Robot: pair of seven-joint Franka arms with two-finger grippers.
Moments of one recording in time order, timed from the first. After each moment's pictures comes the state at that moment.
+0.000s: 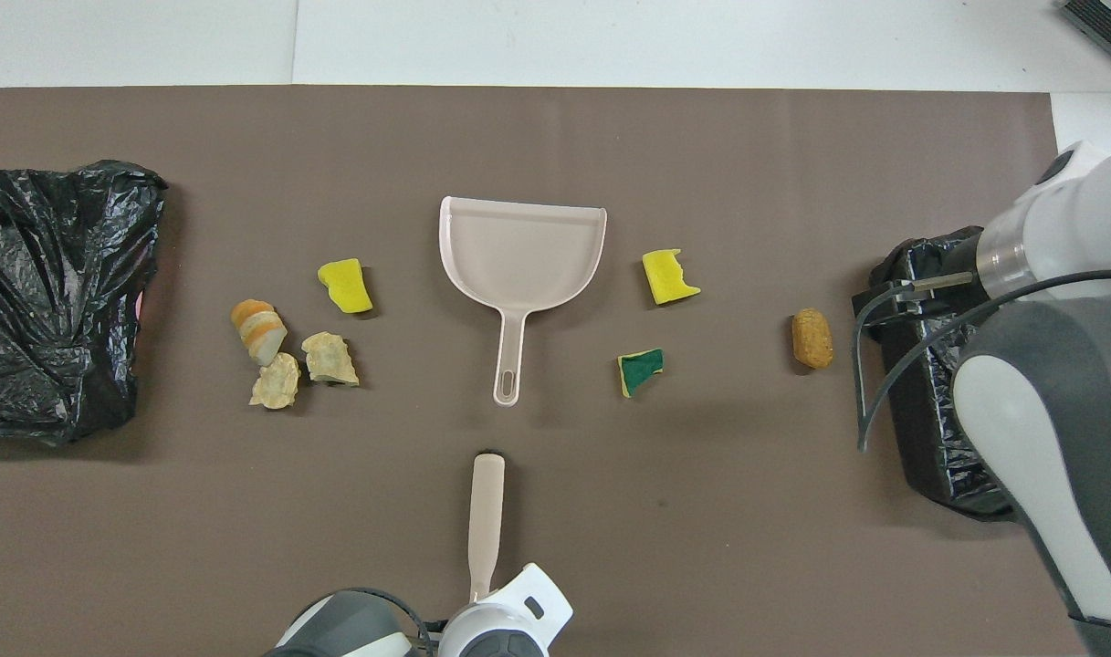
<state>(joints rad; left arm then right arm) -0.89 -0.20 -0.12 -2.51 -0.10 2.09 -0.79 0.09 0.01 0.02 -1.74 -0.02 1.73 0.01</state>
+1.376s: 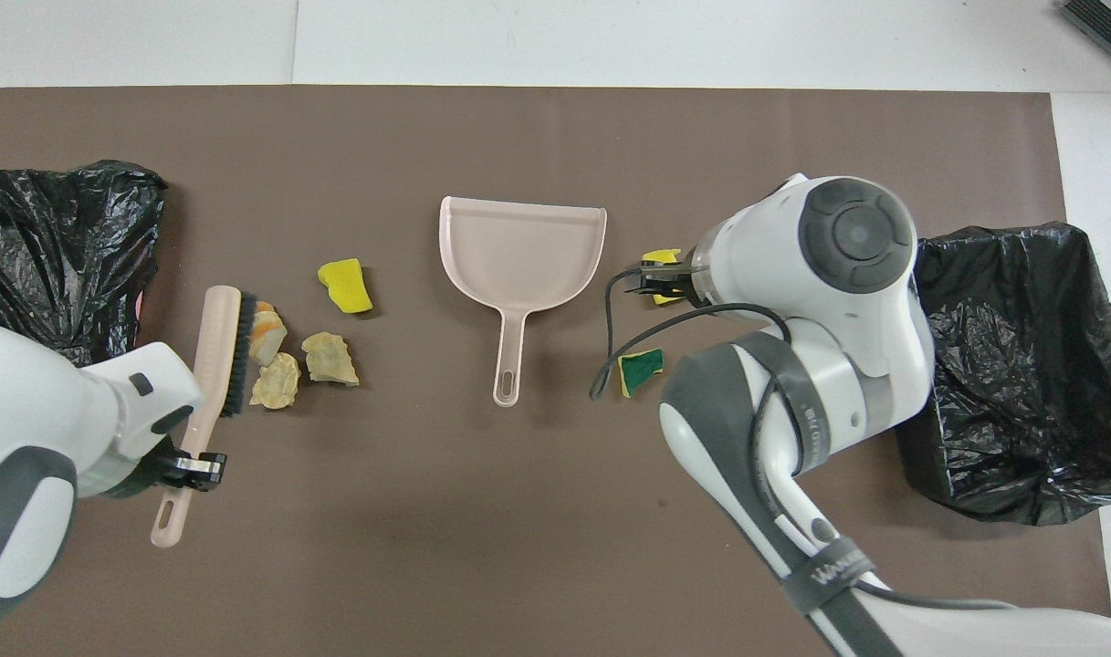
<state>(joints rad) -0.05 -0.26 -0.09 -2.20 0.01 1.73 -0.02 0.38 0.23 0.03 -1.78 0.01 2.17 0.48</state>
